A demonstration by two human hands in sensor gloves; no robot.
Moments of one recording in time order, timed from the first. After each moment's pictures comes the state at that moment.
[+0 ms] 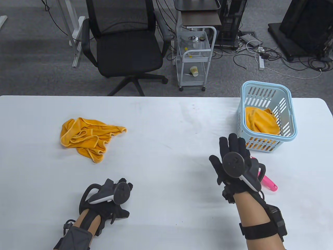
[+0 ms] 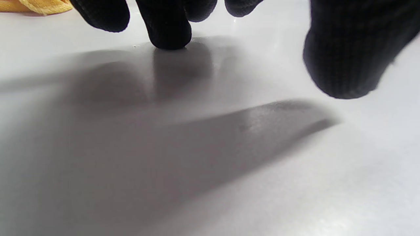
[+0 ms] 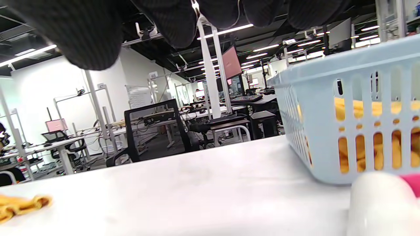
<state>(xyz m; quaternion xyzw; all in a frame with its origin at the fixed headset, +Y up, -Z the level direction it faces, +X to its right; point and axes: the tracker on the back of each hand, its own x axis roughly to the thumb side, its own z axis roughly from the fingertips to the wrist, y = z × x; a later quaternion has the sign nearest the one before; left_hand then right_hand) -0.208 -0.788 -0.249 -0.26 -0.20 -0.03 0.94 0.193 -0.673 -0.287 0.04 -0.09 0.99 0.10</state>
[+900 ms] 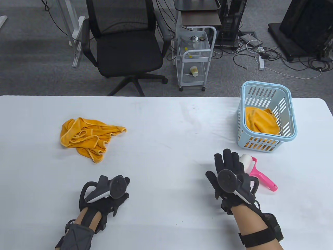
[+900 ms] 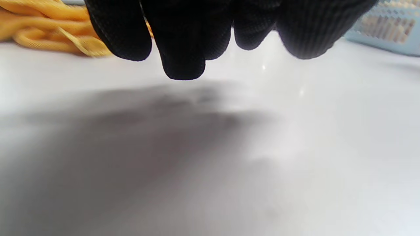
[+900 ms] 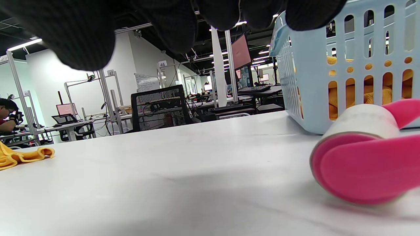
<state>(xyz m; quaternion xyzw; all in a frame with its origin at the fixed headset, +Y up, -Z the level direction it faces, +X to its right) -0.226 -0.768 -0.265 -0.19 -0.12 0.02 0.98 0.198 -0.732 -0.279 0.06 -0.08 0.99 0.09</state>
